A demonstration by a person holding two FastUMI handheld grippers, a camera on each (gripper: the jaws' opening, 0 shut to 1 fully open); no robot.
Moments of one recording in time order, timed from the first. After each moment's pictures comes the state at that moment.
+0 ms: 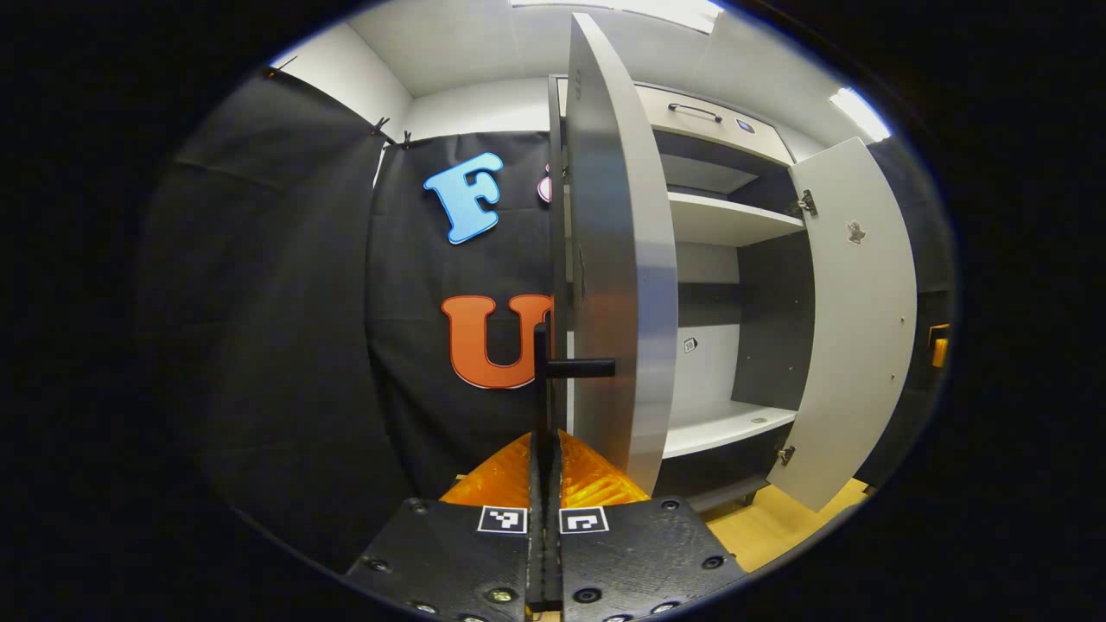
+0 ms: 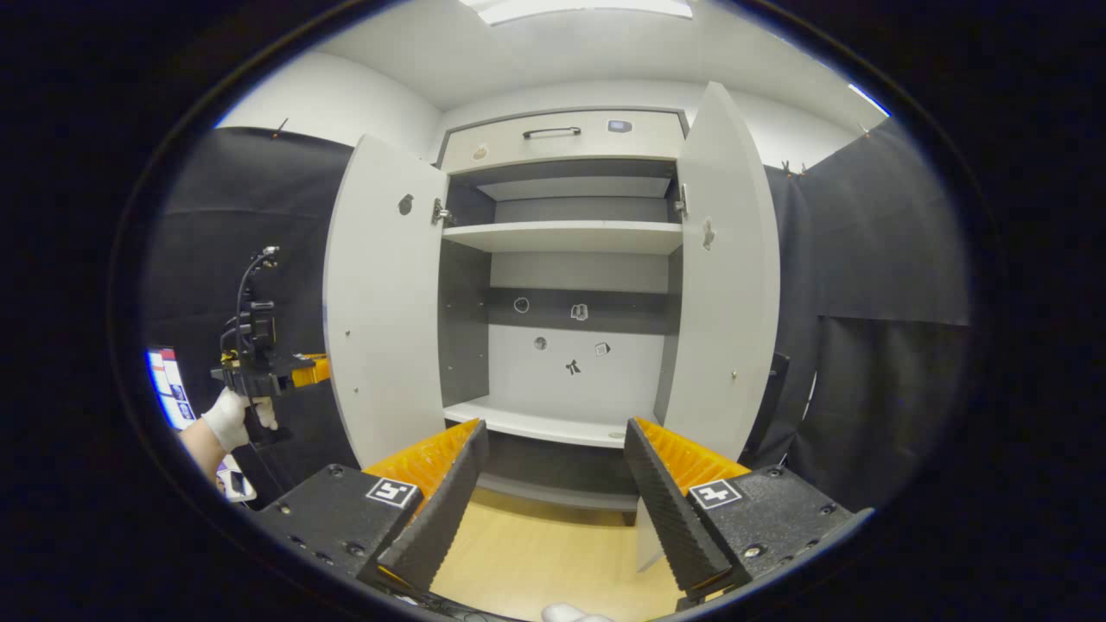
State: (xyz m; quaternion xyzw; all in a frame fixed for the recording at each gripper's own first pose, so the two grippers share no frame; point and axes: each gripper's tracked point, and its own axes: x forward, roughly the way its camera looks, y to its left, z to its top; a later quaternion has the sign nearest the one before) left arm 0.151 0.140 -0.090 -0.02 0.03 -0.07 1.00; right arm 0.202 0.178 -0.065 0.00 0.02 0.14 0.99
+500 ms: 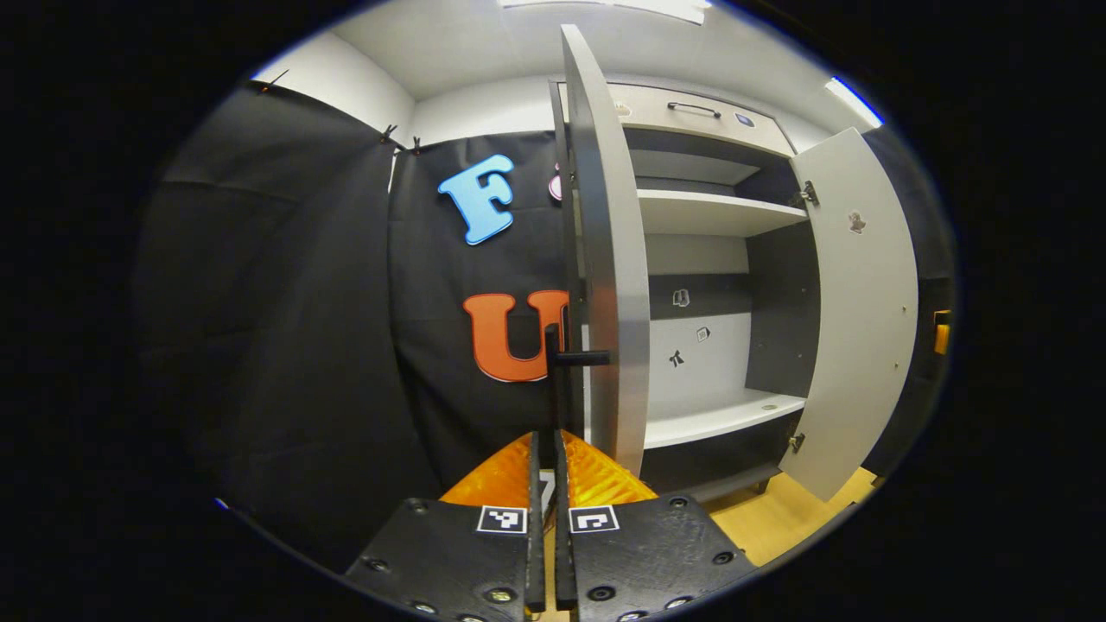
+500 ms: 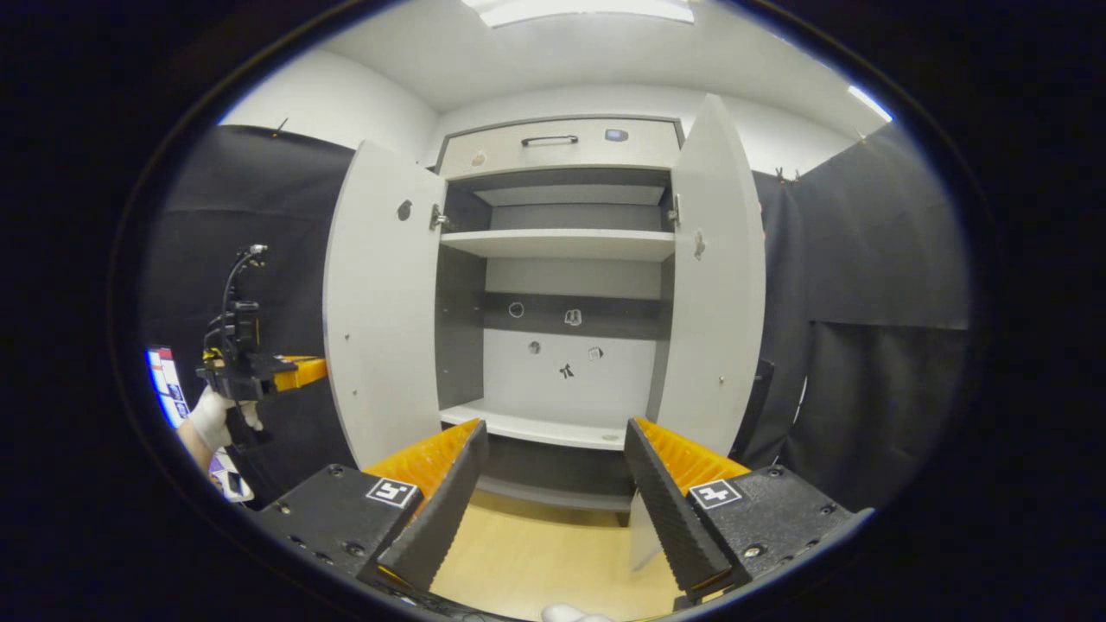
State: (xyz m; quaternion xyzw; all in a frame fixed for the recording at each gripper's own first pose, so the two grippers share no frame) left arm 0.104 0.159 -0.079 0.01 0.04 -0.02 1.00; right arm 0.188 0.175 -0.056 0.00 0.01 0.13 0.99
